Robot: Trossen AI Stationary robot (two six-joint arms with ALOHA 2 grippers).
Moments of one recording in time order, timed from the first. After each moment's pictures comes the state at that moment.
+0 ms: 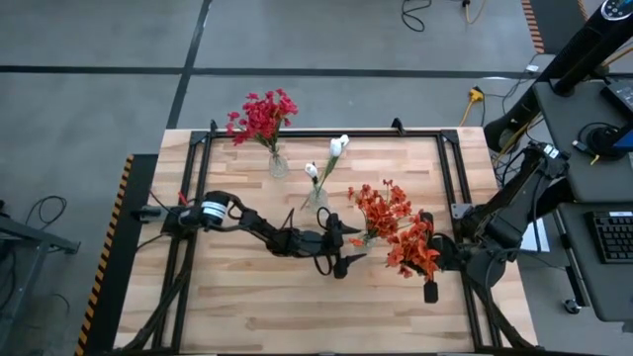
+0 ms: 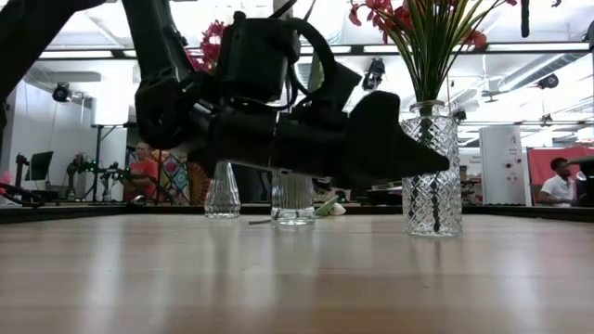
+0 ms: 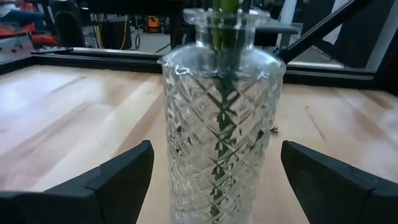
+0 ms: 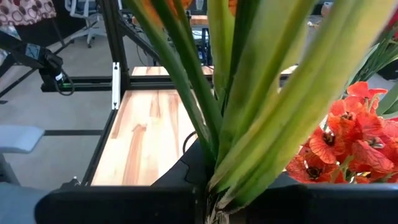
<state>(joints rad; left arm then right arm) -0.19 2.29 1.09 1.08 -0.31 -0.10 0.82 1.13 1.03 -0.32 0.83 0.33</state>
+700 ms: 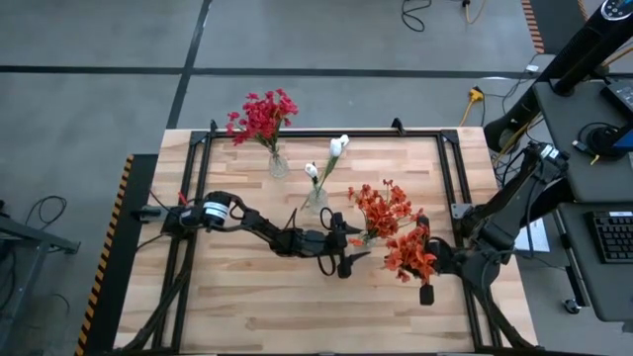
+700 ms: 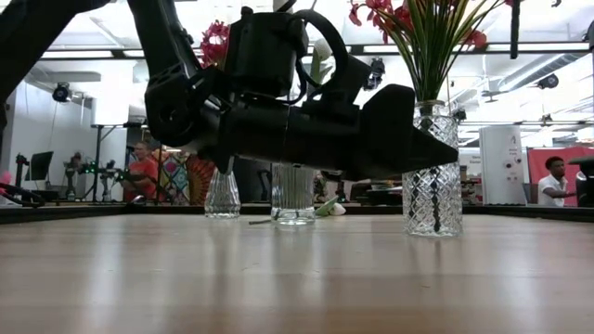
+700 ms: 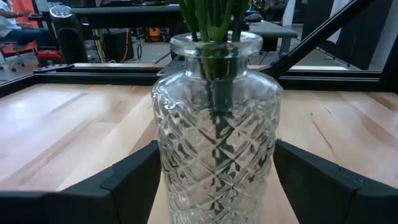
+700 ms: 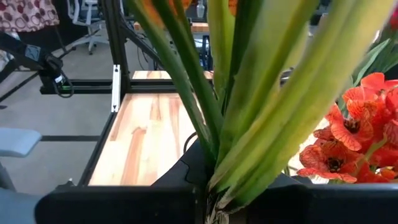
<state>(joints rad) -0.19 2.31 1.14 1.08 -0.32 -0.04 0.82 1.13 0.92 -0.15 0.84 0.27</state>
